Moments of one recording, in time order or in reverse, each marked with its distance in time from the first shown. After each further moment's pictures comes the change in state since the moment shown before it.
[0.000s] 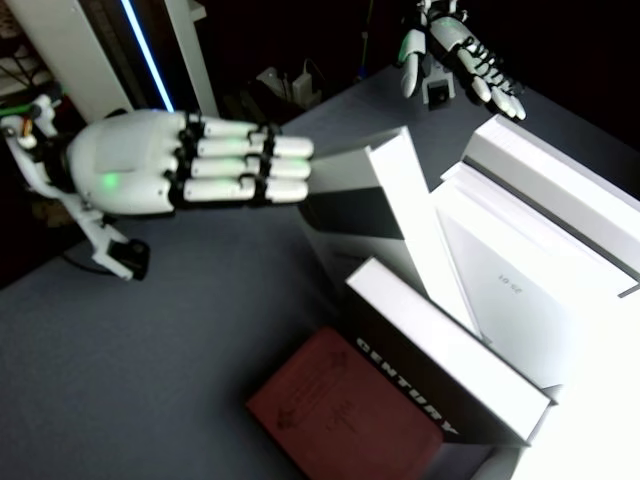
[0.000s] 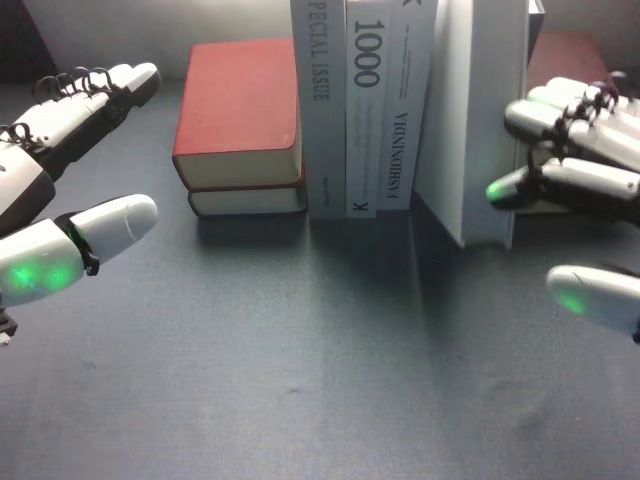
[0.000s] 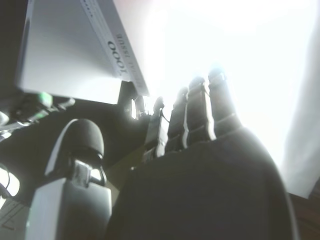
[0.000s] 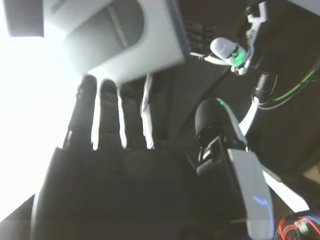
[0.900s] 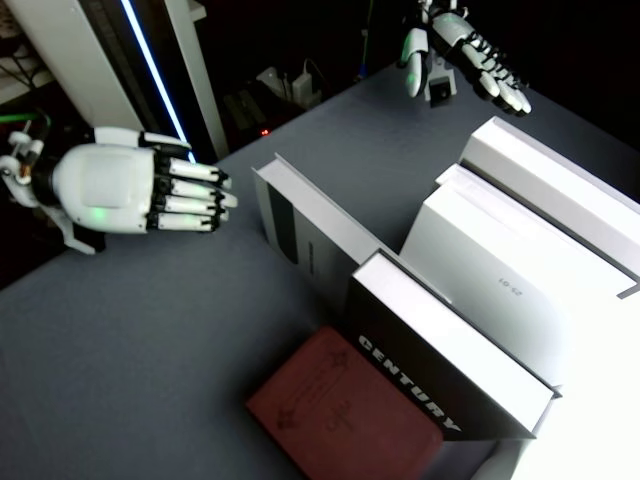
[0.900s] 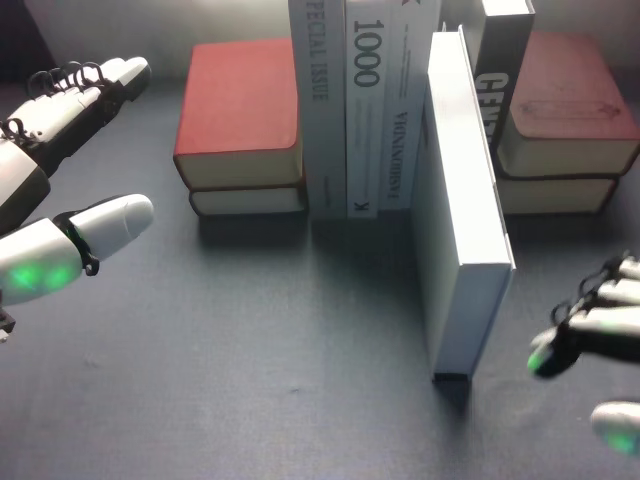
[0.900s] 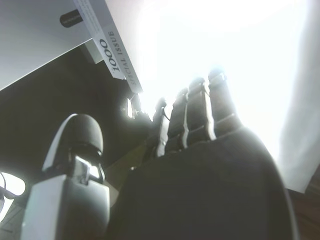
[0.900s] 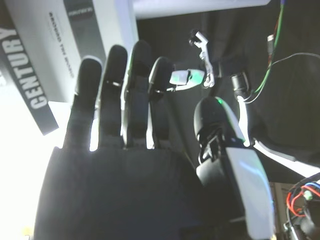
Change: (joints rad) left arm 0.000 0.002 -0.003 -0.011 -0.009 0.006; right arm -0.264 -0.001 -0.050 0.021 0.092 0.188
